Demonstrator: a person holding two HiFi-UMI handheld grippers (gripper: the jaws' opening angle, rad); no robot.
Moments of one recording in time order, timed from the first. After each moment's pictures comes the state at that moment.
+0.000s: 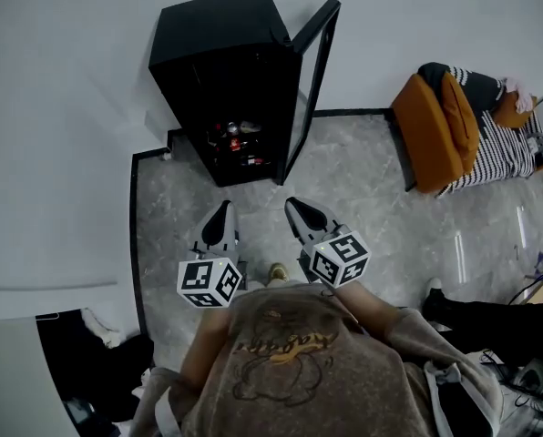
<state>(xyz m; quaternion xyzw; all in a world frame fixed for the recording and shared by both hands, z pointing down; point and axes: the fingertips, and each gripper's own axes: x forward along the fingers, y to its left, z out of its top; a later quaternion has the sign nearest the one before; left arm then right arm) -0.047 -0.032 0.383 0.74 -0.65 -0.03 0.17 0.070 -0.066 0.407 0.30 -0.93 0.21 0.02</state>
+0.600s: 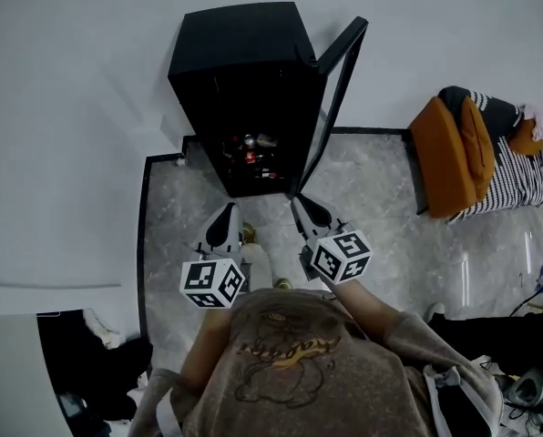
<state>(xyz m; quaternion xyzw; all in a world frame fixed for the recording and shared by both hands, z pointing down) -0.081 -0.052 0.377 0.72 -0.67 -0.05 0.16 0.037 -0.110 0.399 0.30 -0.93 0.22 0.00</state>
